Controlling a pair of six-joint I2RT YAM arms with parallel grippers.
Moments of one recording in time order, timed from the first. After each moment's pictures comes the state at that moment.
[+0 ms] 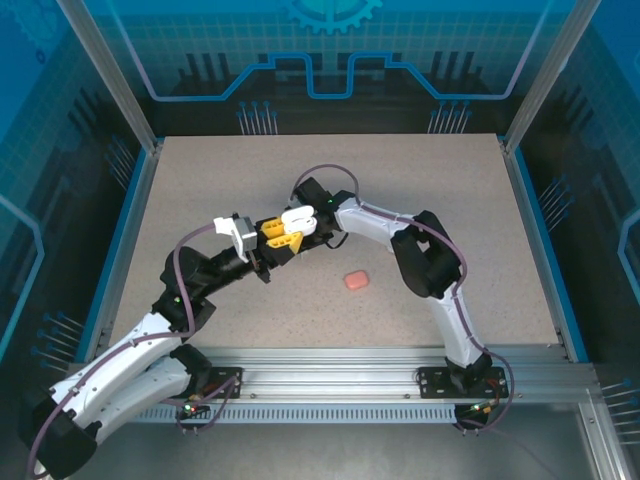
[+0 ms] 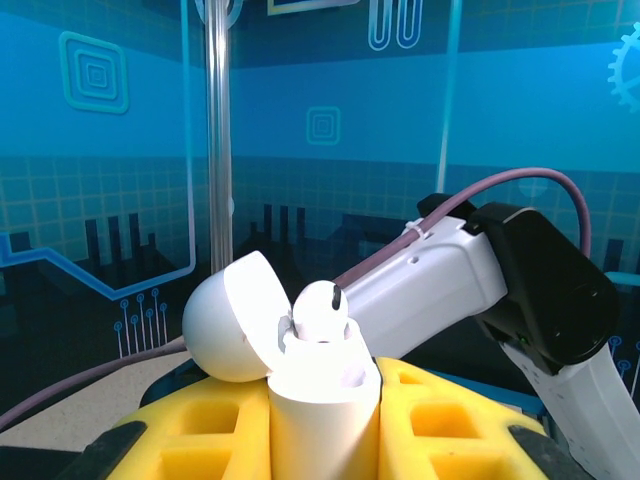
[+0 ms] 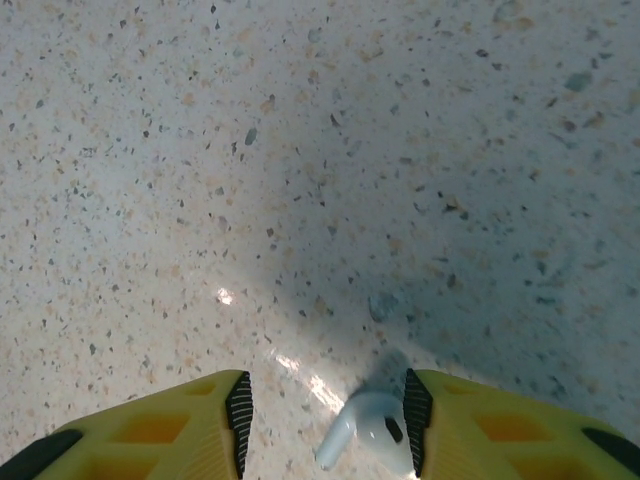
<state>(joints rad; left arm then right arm) -0.58 0.76 0.55 0.52 0.45 -0.16 0.72 2.25 1.75 -0.65 -0.28 0.21</state>
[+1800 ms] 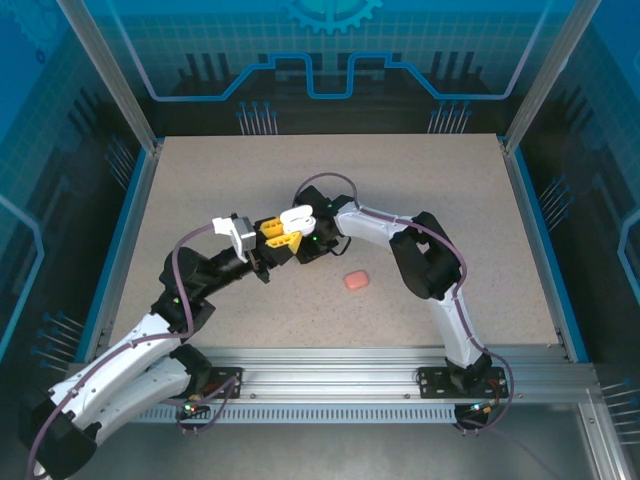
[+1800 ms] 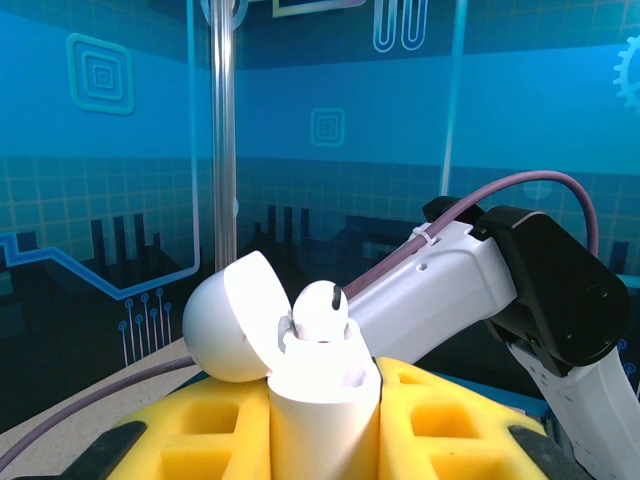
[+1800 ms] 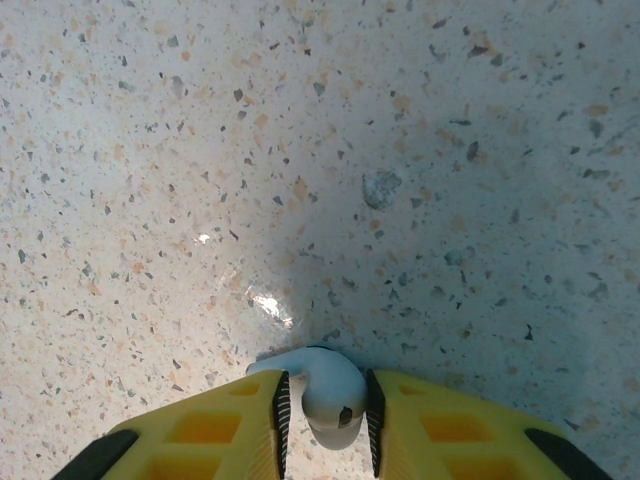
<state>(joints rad) -0.58 0.76 0.55 0.51 0.44 -0.16 0.73 2.22 1.69 -0.72 -0.26 0.15</state>
